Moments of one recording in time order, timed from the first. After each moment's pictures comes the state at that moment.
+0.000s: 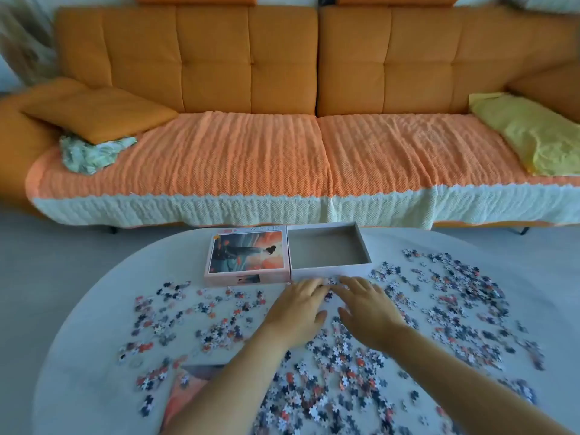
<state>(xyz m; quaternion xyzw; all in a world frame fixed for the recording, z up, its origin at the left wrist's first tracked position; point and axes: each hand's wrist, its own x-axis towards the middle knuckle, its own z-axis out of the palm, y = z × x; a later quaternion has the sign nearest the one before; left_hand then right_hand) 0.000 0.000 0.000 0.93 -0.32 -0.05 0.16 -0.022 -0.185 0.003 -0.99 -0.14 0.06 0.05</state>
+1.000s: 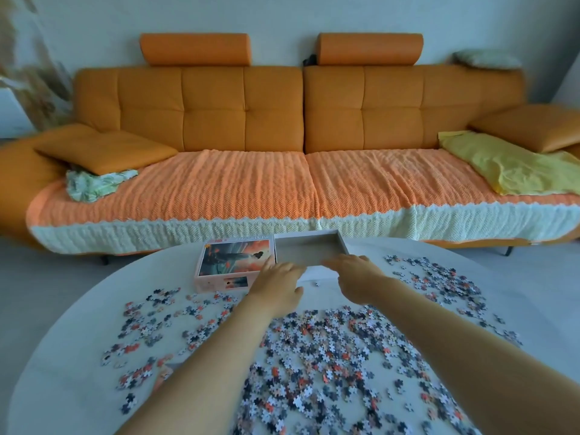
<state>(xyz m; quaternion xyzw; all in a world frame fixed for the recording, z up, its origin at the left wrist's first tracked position) 0.015 0.001 0.026 0.96 -0.27 -0.01 0.06 0.009 -0.202 0.038 -0.99 -0.12 0.05 0.05</state>
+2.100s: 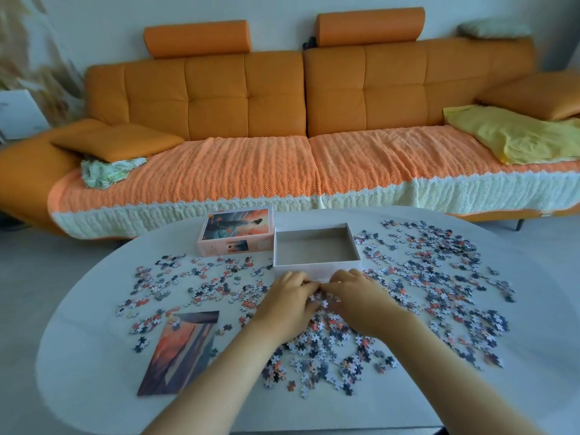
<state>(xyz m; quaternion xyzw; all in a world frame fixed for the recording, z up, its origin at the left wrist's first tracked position) -0.094 -0.011 -0.029 0.93 -0.30 0.07 0.17 -0.119 -0.187 0.001 -0.98 -0.16 0.03 0.06</state>
